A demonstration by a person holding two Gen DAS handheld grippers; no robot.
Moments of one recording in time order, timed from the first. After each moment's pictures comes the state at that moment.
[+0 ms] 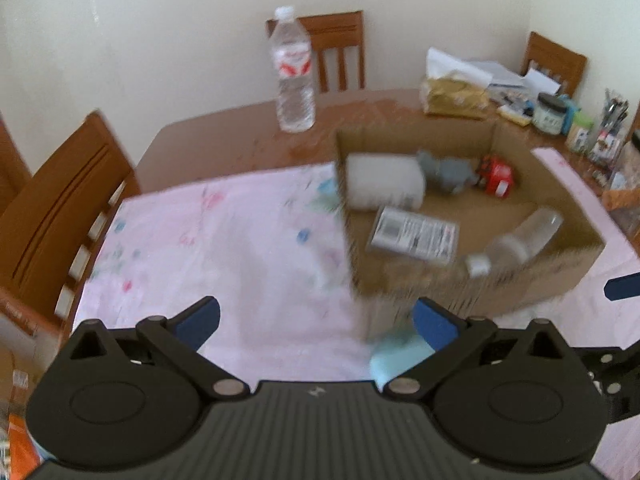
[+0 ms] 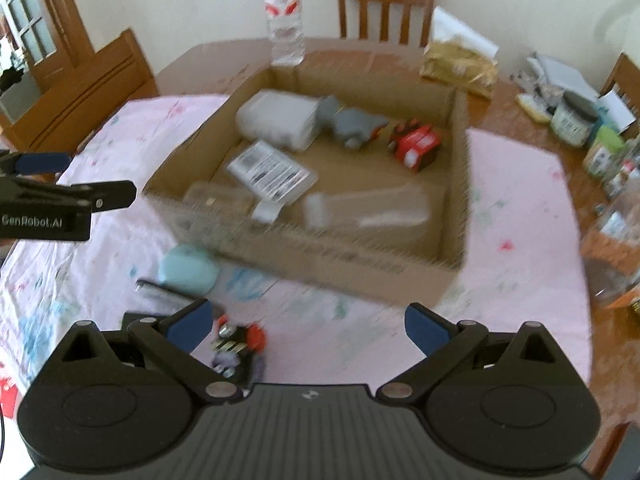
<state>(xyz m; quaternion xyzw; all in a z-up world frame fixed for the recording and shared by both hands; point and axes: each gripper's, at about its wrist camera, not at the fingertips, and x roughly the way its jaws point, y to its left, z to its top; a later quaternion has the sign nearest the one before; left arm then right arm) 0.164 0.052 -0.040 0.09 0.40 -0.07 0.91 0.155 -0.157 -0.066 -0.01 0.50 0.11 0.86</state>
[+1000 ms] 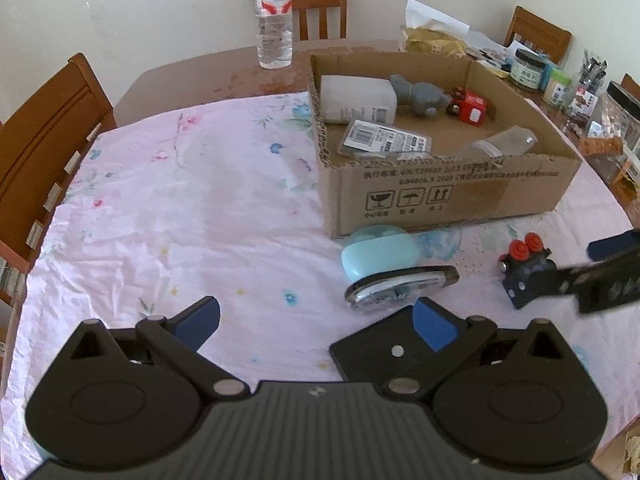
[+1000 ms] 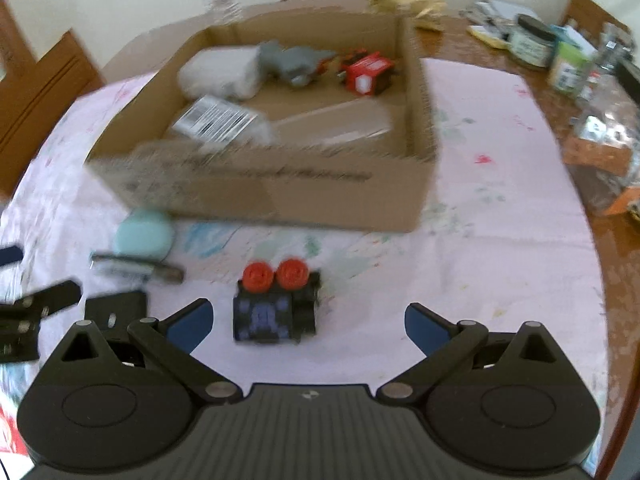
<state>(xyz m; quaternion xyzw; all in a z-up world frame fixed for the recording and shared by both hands) 0.120 0.054 -0.081 0.07 0.45 -0.10 0.89 0.141 -0.169 -0.106 0.02 0.53 0.05 0.85</state>
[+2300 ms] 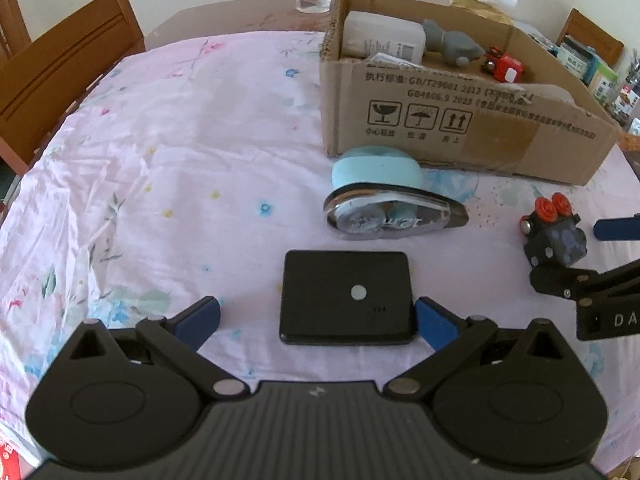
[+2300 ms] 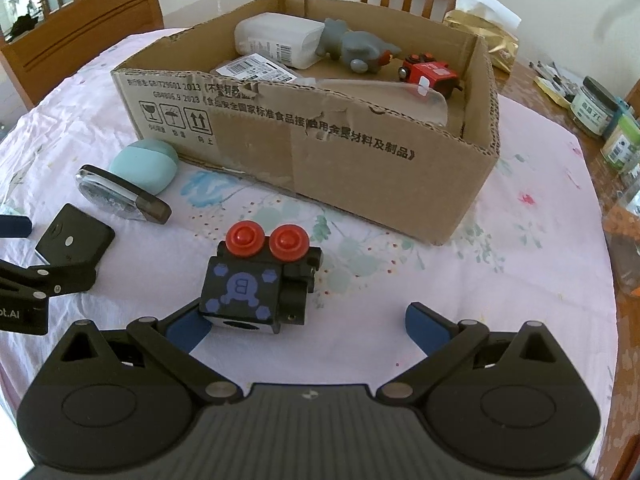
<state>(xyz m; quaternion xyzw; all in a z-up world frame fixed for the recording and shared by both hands) 0.102 0.030 -0.125 0.02 0.49 -0.03 0.87 0.137 -0.176 -0.134 -0.08 0.49 0.13 0.86</state>
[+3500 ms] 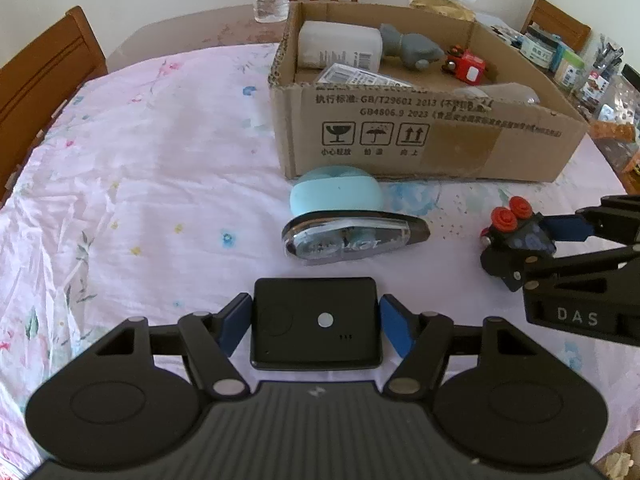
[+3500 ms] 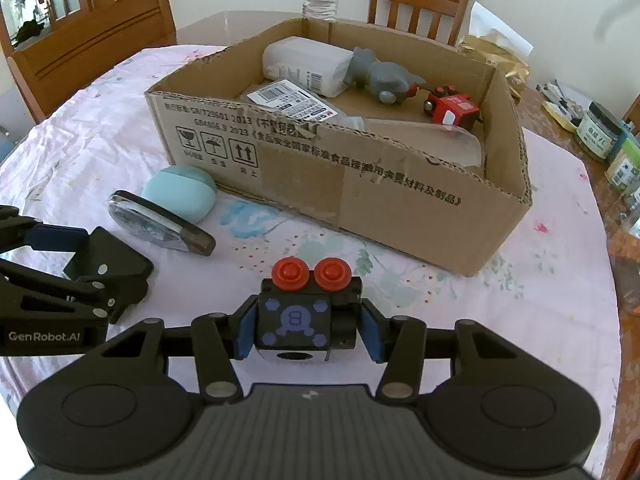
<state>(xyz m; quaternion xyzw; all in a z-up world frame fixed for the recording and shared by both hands) 0.111 0.022 -0.117 0.04 0.49 -0.08 0.87 0.135 -0.147 -0.119 -0.08 0.47 0.13 0.87</state>
